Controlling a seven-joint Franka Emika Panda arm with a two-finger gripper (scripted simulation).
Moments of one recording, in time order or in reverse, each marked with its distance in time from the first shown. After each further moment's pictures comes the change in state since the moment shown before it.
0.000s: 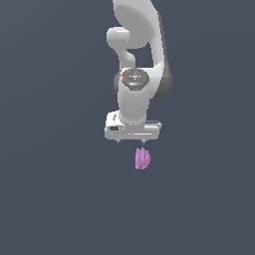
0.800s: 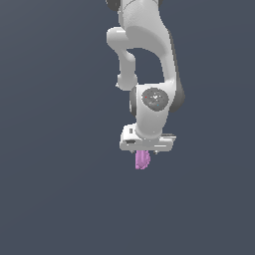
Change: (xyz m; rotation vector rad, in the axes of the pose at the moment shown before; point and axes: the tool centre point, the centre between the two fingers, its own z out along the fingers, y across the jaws) arm 0.026 -0.056 0.040 0.011 0.006 0.019
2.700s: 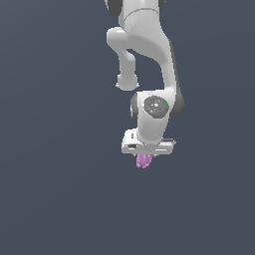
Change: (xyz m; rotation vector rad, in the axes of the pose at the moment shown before) arm 0.003 -0.006 0.024 0.000 0.000 0.003
